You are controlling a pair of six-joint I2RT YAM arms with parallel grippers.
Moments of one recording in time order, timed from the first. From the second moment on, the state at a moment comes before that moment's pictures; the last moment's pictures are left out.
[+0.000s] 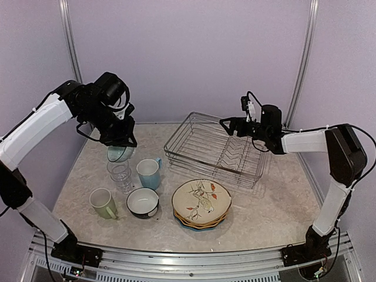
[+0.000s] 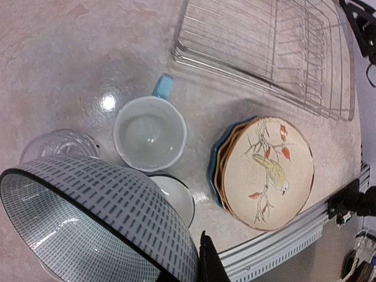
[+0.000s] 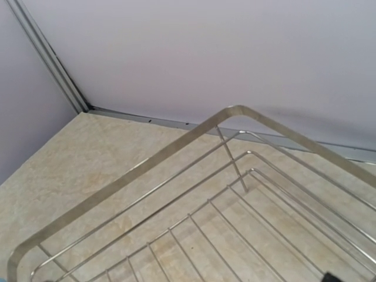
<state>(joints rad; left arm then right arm) -0.59 1.54 1.72 -1.21 0.11 -0.53 0.37 1.80 1.11 0.52 -0.38 0.28</state>
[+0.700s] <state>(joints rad) -0.98 1.82 1.62 -1.34 -0.09 -0.71 0.37 1.78 1.08 0.50 -0.35 0.26</state>
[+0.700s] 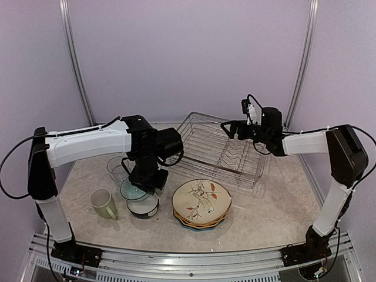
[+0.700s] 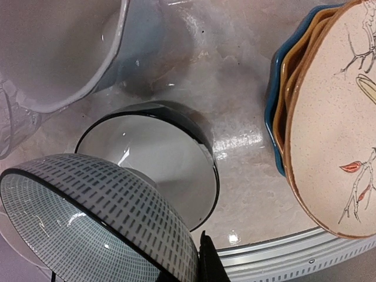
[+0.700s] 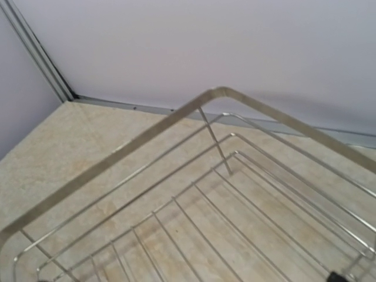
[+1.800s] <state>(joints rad) -0.82 1.26 1.61 -0.93 -0.12 -0.54 0.44 0.81 1.03 -0.28 -0.18 0.17</state>
